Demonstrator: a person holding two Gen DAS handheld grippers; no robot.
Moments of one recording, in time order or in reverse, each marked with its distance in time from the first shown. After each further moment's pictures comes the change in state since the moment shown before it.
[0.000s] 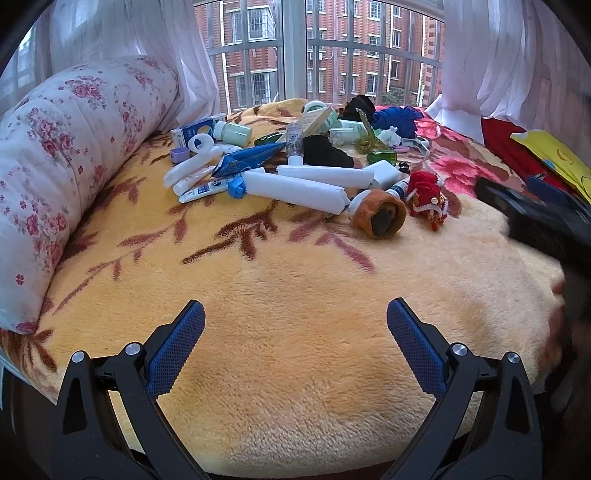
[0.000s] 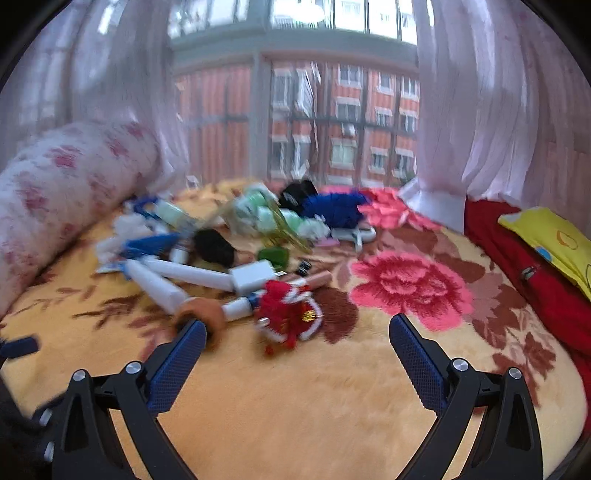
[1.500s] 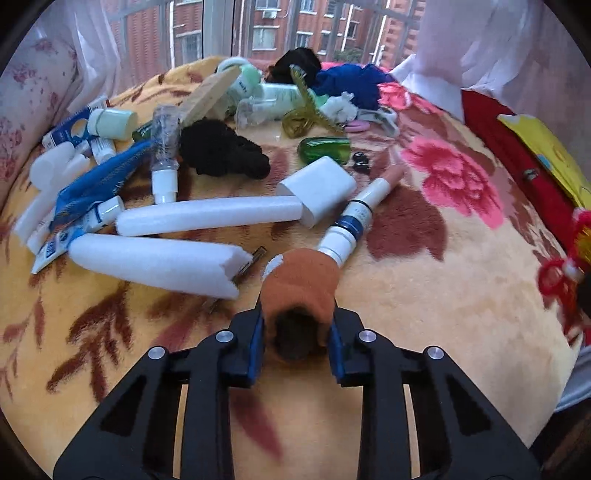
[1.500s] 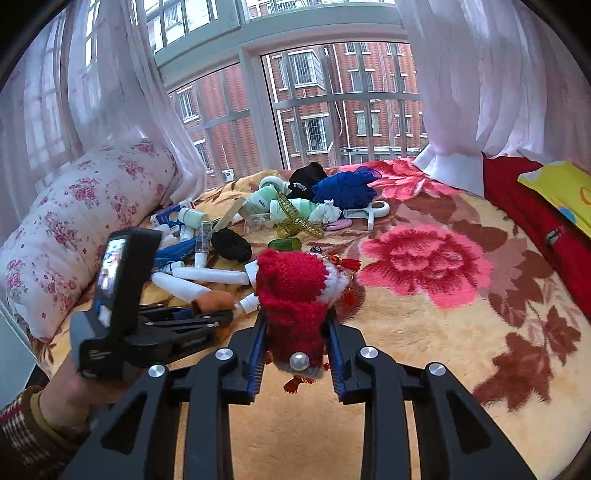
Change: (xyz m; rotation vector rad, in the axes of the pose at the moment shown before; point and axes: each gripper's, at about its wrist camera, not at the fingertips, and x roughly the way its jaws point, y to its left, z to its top) left arm 0.119 -0.055 0.085 0.052 0.200 -0.229; right arm -0.039 -0.048 -0.004 0.109 0.012 0.201
